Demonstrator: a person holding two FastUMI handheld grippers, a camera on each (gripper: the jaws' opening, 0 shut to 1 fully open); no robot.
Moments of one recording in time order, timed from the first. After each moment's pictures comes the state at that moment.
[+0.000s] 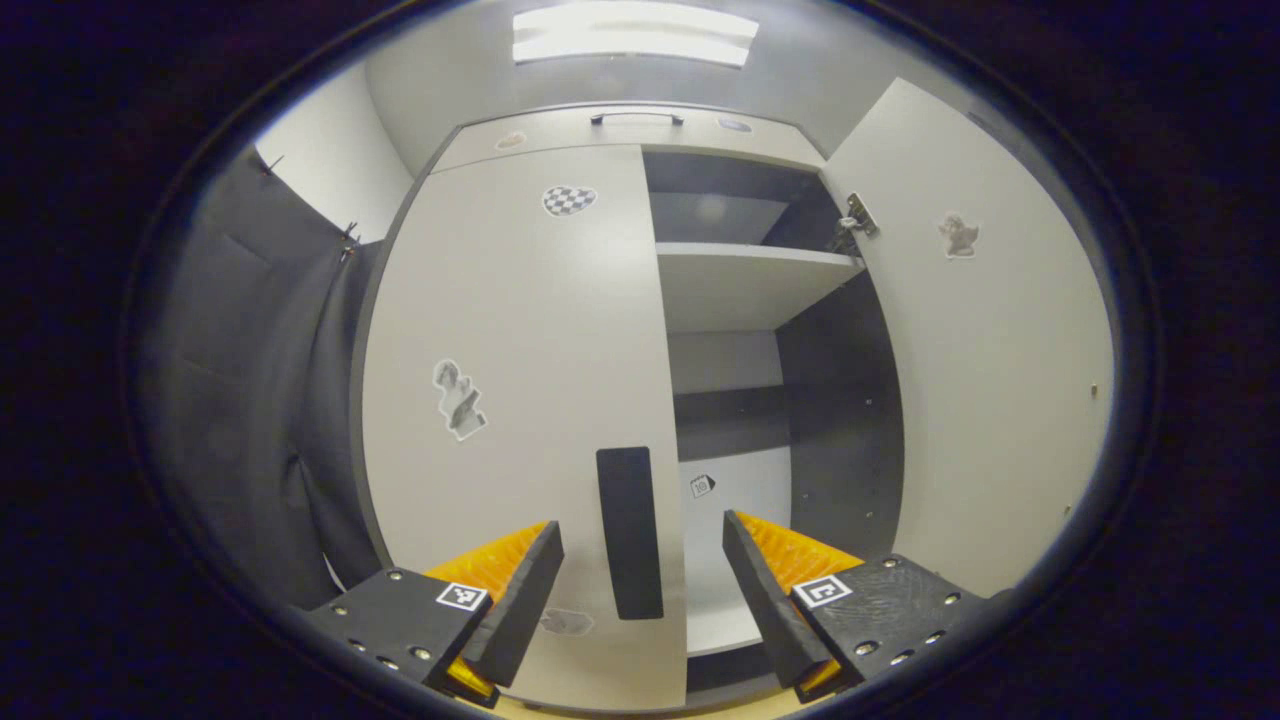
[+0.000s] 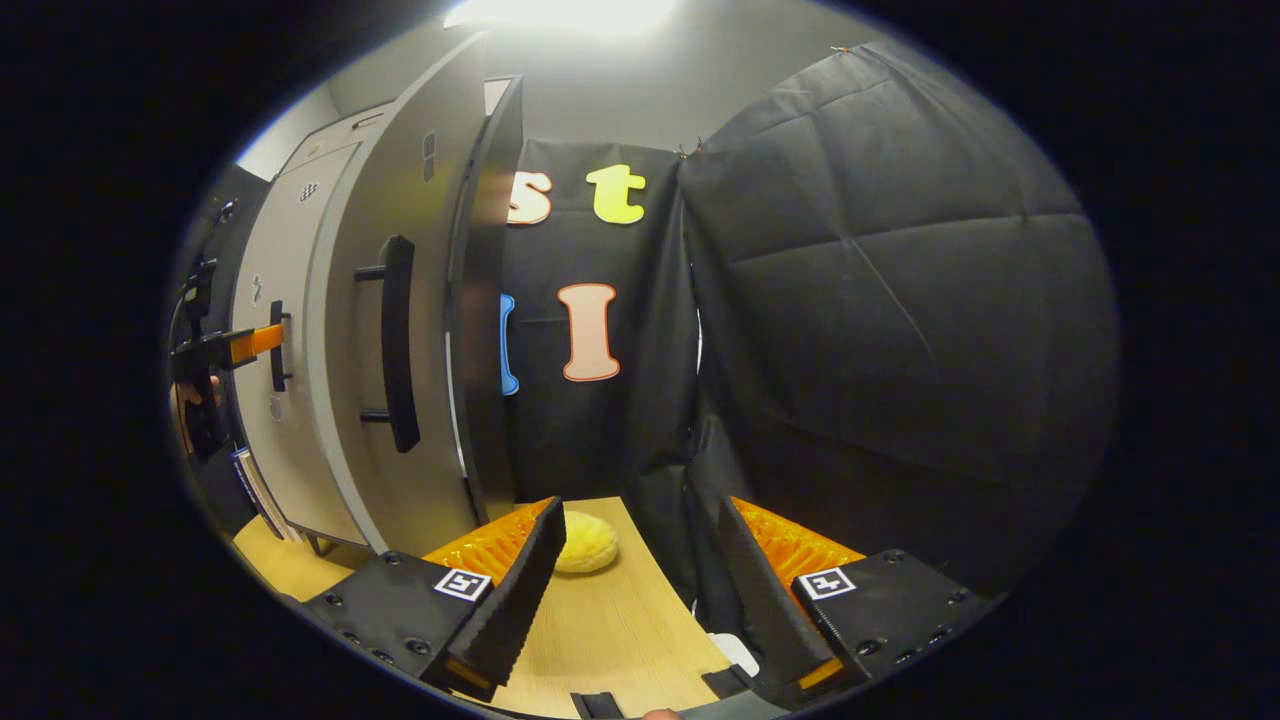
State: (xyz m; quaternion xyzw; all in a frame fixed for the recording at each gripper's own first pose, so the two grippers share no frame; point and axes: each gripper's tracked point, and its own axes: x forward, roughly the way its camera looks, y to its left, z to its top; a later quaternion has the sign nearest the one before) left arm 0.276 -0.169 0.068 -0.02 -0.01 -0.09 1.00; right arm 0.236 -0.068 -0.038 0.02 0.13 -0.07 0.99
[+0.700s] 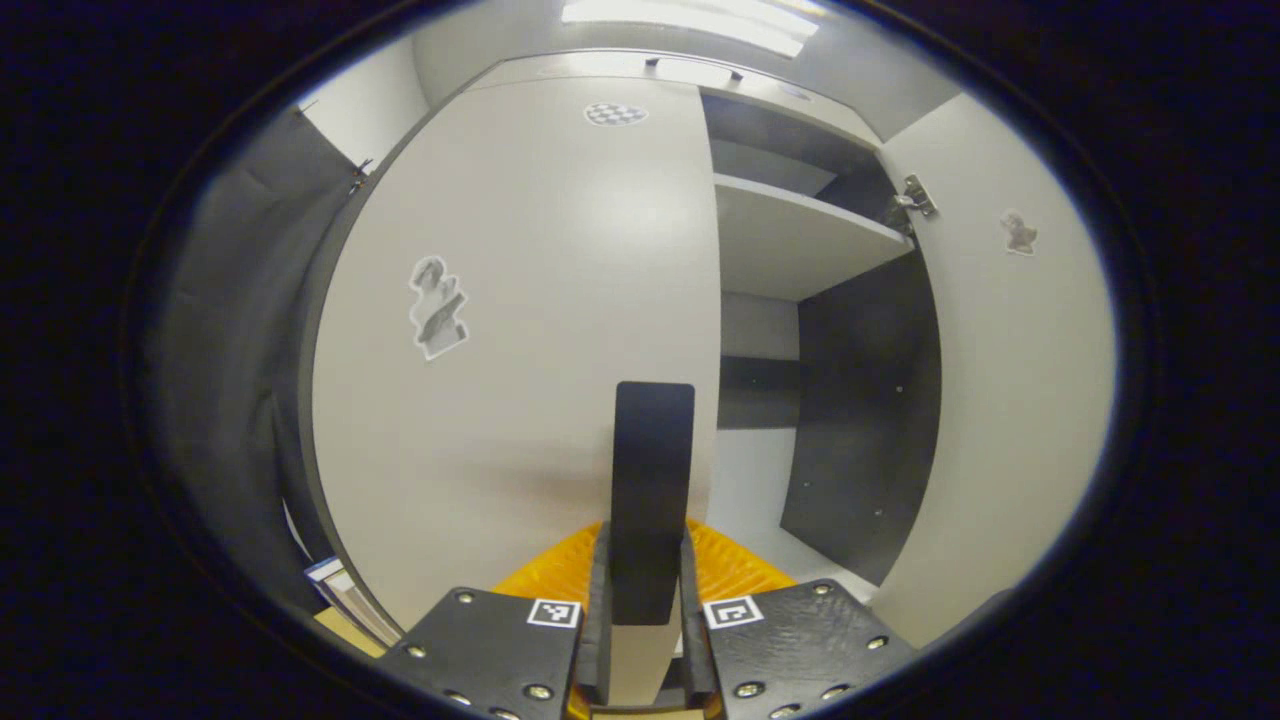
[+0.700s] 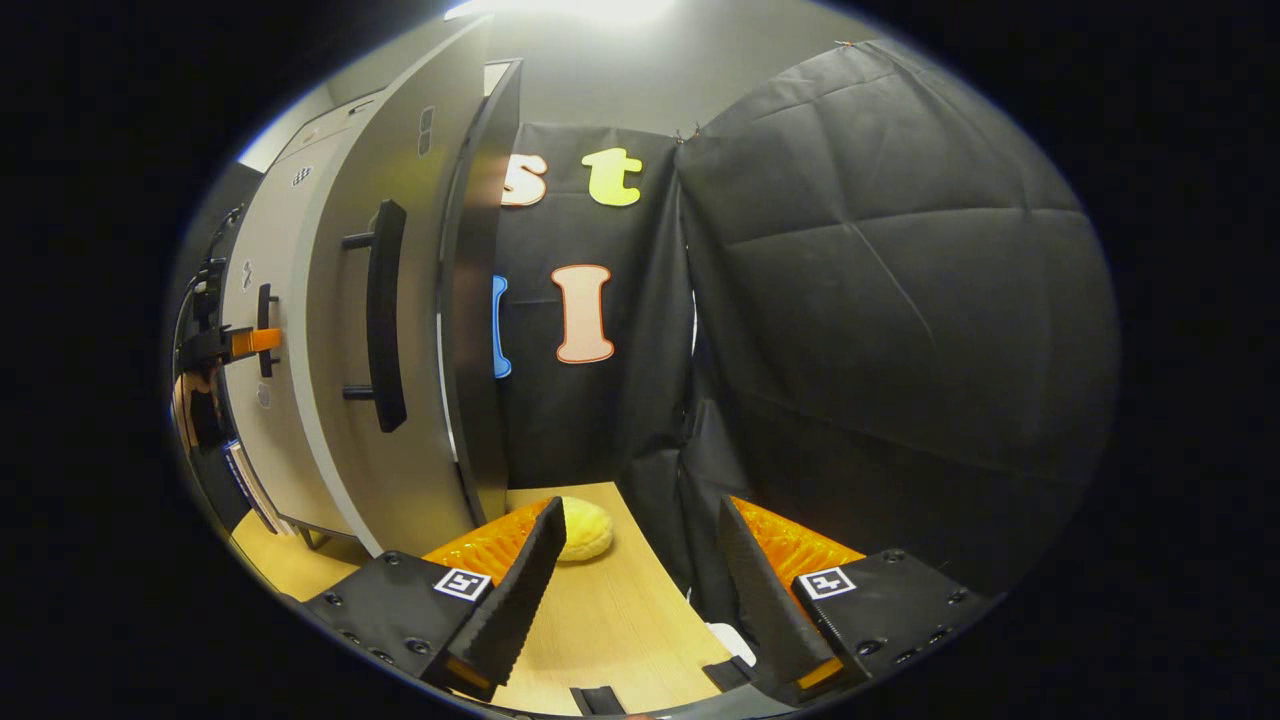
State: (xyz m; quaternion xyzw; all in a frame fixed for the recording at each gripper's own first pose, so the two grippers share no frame) left arm 0.309 -0.170 0.027 -0.07 0.05 -0.10 0.99; right arm 0.232 -0.072 -0.048 0.01 0.15 -0.08 0.99
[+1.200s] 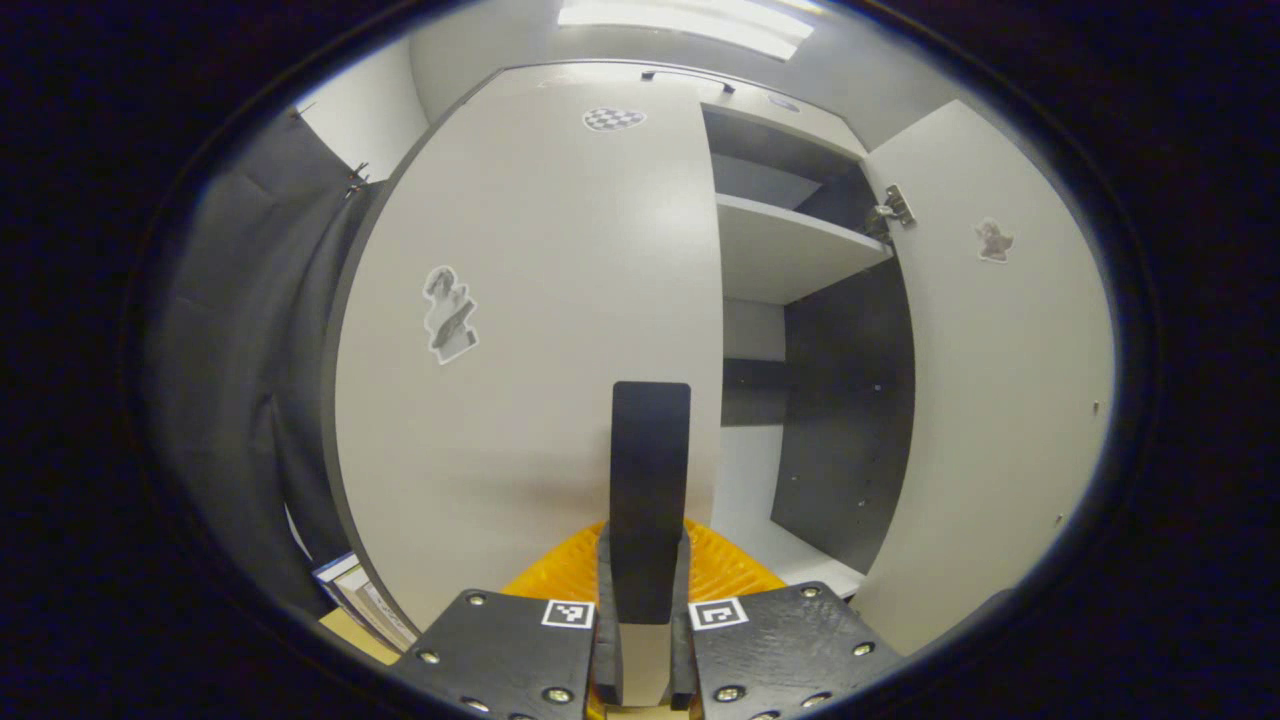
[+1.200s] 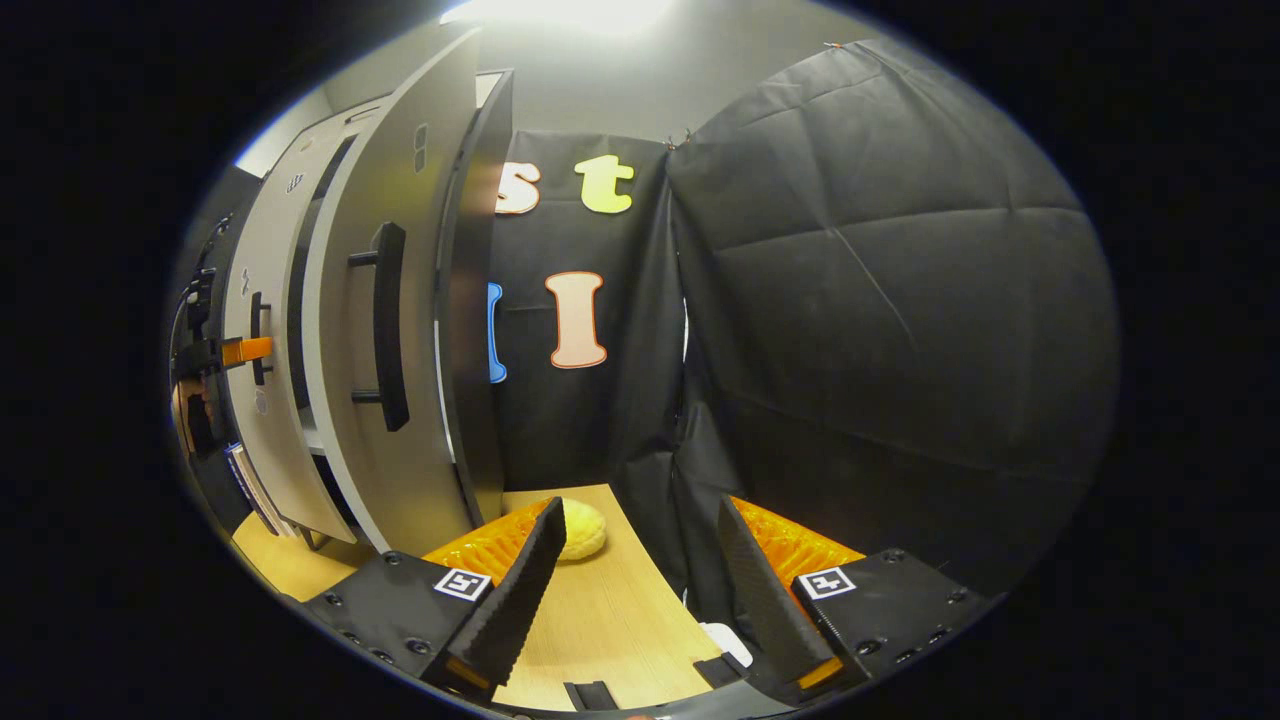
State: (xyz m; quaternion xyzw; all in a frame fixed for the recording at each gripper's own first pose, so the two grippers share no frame) left arm 0.283 -0.160 0.037 -0.07 0.05 -0.12 0.99; right arm 0.228 -0.075 -0.043 0.01 0.14 -0.08 0.99
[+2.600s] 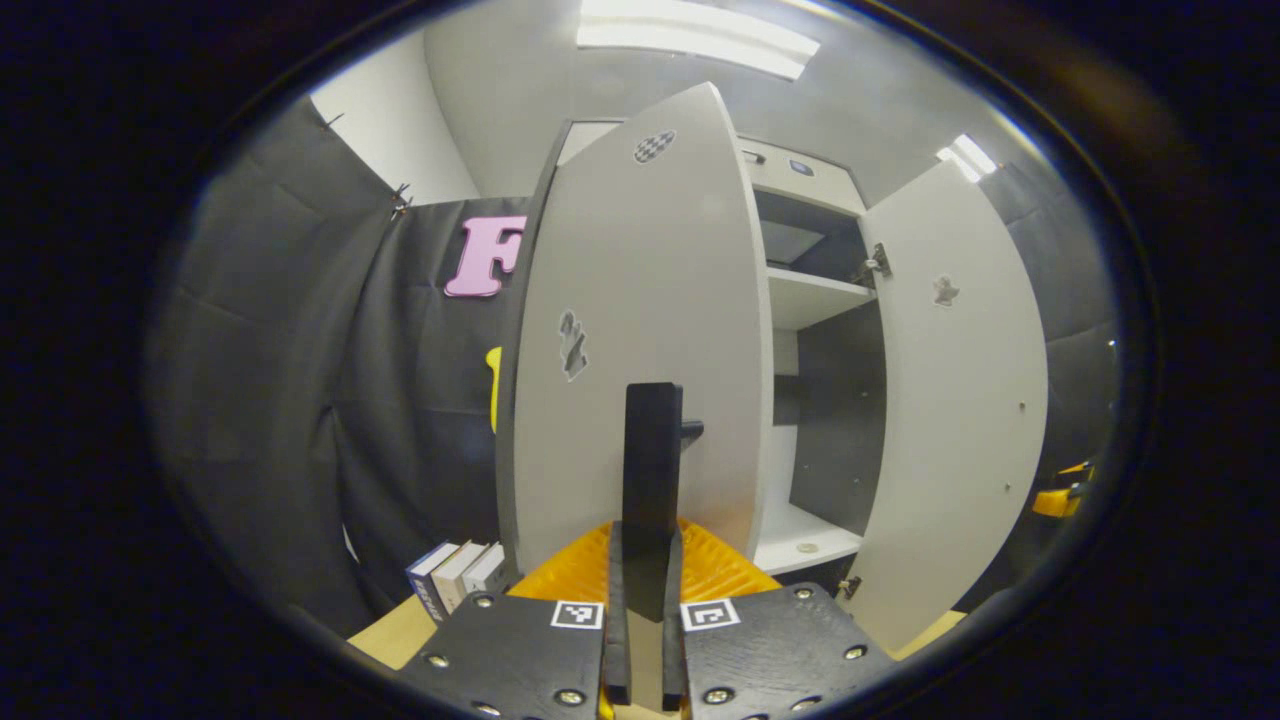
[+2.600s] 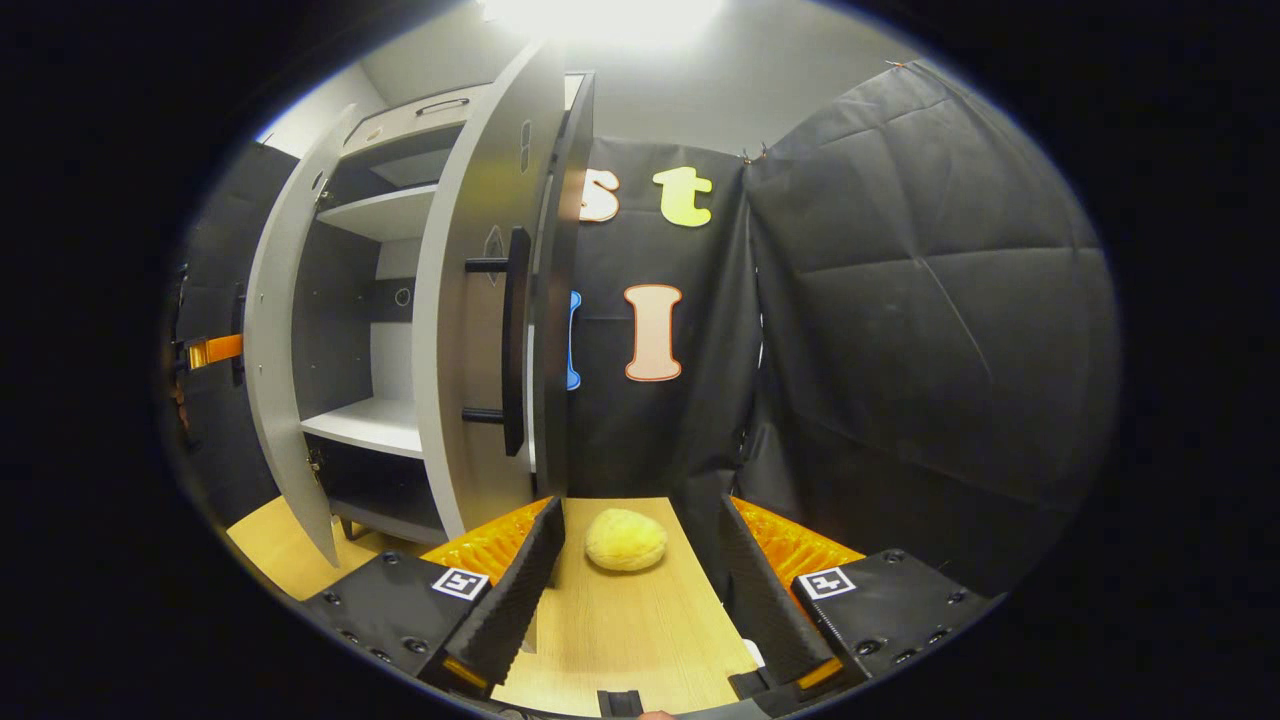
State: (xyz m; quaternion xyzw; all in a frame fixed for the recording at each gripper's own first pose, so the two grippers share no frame) left arm 0.153 -0.044 0.047 -0.07 0.03 -0.08 0.99; right arm 0.237 -0.030 -0.035 -0.01 0.13 0.02 0.99
